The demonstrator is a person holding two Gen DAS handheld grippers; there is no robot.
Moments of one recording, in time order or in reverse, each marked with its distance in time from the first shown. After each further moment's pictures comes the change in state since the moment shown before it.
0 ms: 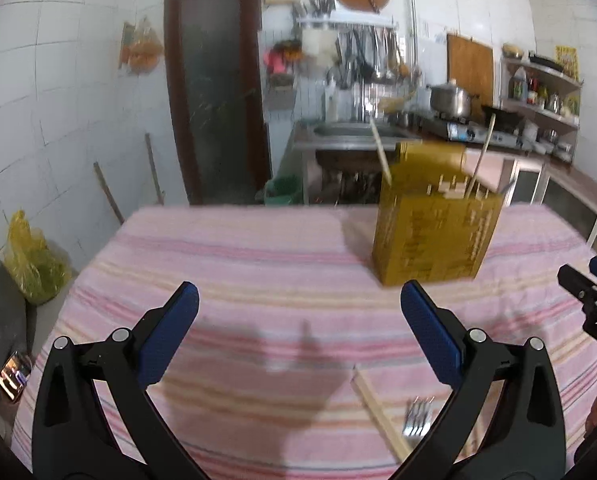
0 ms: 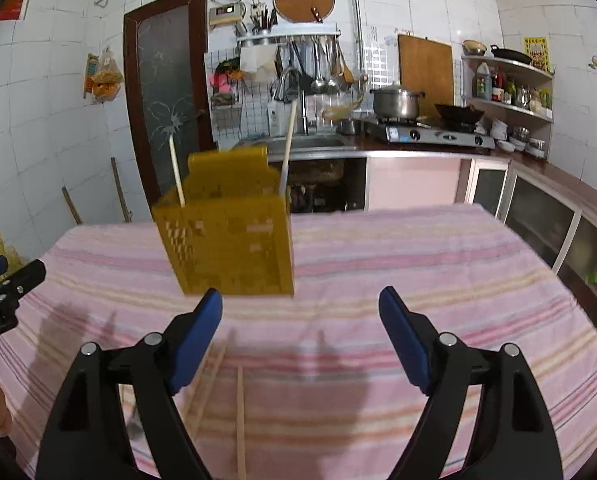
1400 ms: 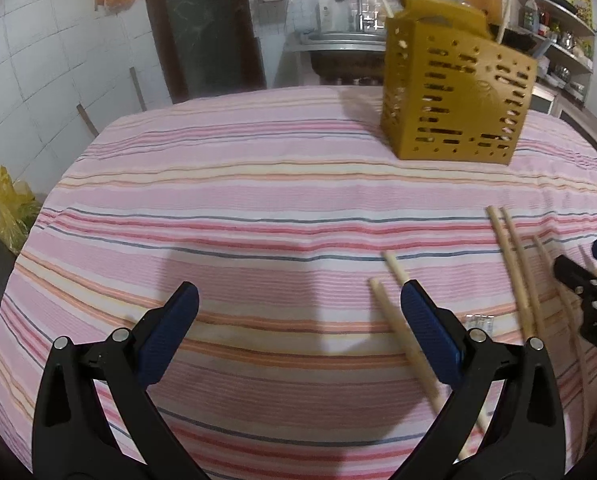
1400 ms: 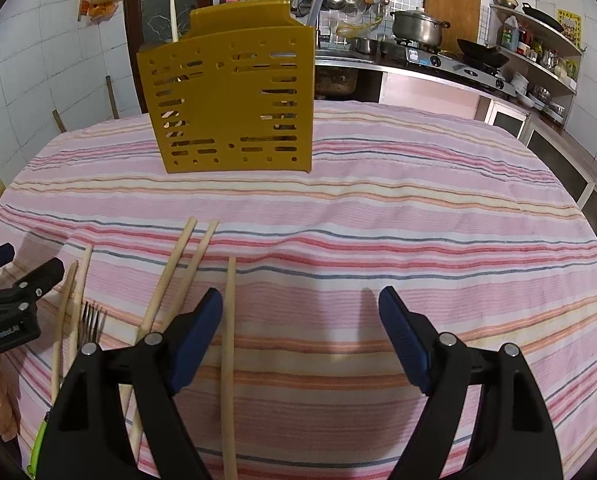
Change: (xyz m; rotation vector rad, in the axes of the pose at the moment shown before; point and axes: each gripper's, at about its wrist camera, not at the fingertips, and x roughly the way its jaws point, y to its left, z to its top) left arm 0.072 -0.021 -0.063 0.044 0.282 -0.001; right arm 0.058 0.025 -0.061 -0.069 0.298 -0.019
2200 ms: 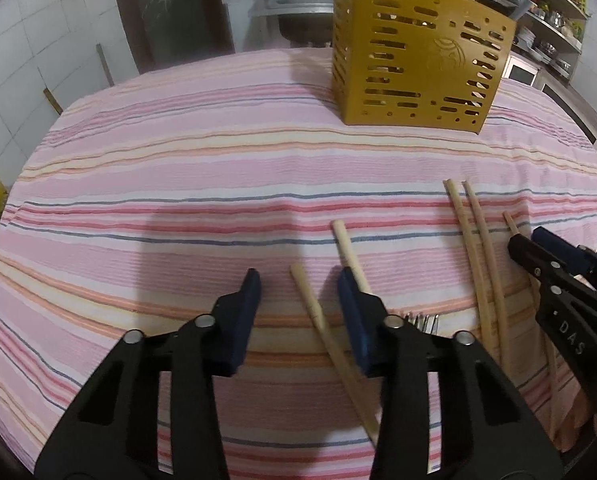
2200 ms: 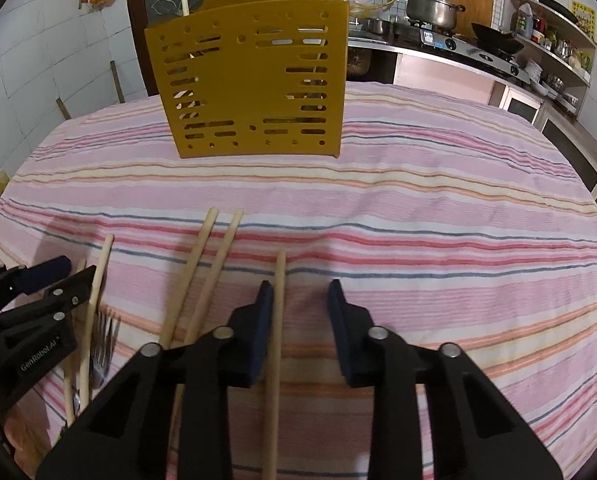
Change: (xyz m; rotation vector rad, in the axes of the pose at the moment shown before) left arm 0.016 -0.033 0.008 0.019 0.153 -0.085; right arm 0.015 0.016 0.007 -0.001 0.077 0.035
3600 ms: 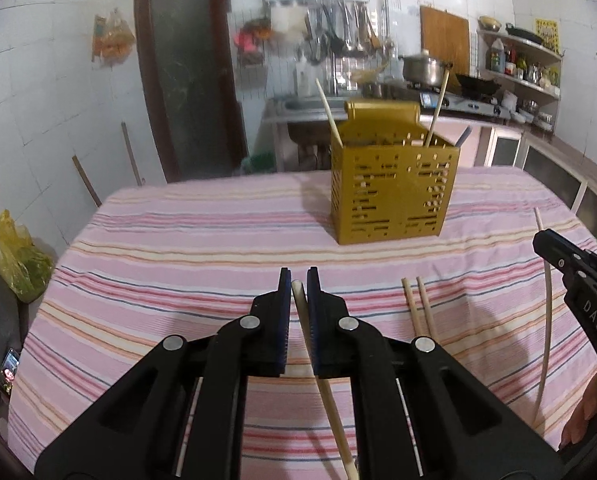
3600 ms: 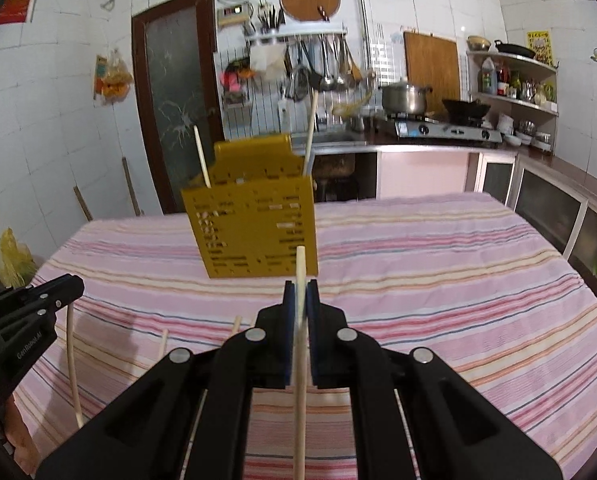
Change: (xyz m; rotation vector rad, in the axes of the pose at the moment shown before) left arm -0.125 0.007 -0.008 0.007 -0.388 0.029; right arm -0.110 -0.023 0.005 0.077 -0.397 0.032
